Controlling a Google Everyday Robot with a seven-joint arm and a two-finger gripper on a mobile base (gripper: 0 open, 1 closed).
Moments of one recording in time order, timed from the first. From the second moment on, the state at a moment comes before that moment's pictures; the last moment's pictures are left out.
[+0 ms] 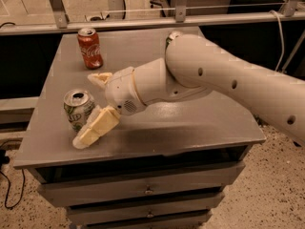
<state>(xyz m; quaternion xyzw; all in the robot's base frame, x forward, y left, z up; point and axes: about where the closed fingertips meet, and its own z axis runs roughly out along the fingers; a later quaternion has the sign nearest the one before) 0.468 0.141 0.894 -0.61 0.58 0.36 0.41</state>
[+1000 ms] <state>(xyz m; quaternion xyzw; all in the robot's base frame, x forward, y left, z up) 0.481 0.147 0.891 -0.58 0.57 0.36 0.45</state>
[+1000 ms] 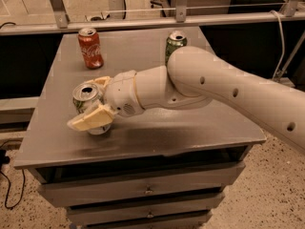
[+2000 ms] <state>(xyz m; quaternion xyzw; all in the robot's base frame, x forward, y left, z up) 0.505 0.050 0.933 -0.57 0.59 0.29 0.49</state>
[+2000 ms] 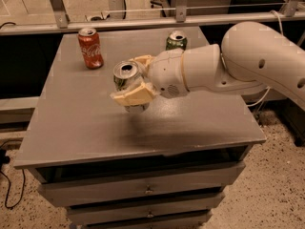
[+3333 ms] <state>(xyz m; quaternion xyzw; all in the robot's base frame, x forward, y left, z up) 0.619 -0.109 0.949 -0.47 0.63 0.18 0.60</state>
